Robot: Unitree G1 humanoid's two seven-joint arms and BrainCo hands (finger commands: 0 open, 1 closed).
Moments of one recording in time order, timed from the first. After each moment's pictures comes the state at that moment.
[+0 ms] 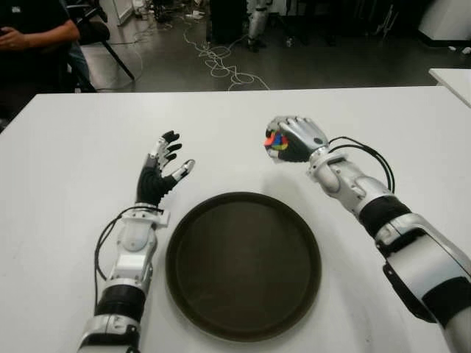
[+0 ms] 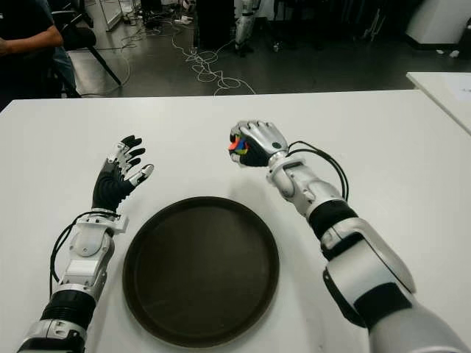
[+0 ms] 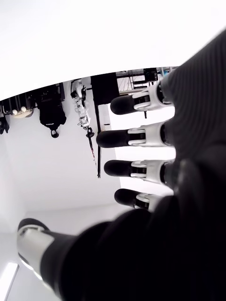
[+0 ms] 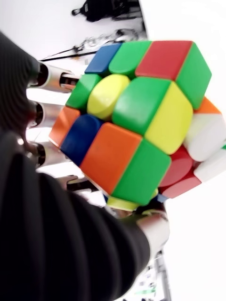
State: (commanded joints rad) left arm -0.31 0.07 0.07 0.60 0.04 -0.52 -0.01; right arm -0.81 -0.29 0.51 0.90 -0.72 -0.36 -0.34
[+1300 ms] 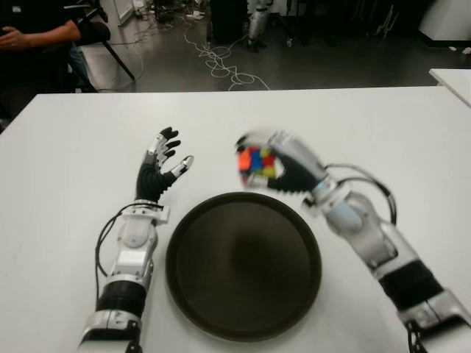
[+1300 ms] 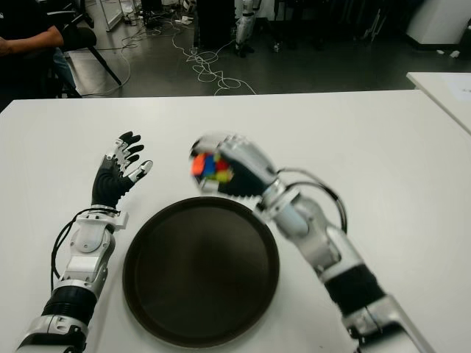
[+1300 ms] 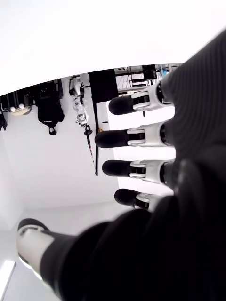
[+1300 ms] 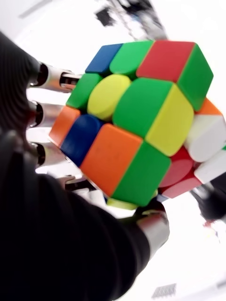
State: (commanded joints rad) left arm -0.34 0.06 0.07 0.61 0.03 -0.52 0.00; right arm -0.34 -0.34 0.39 0.02 -0.47 -0.45 0.11
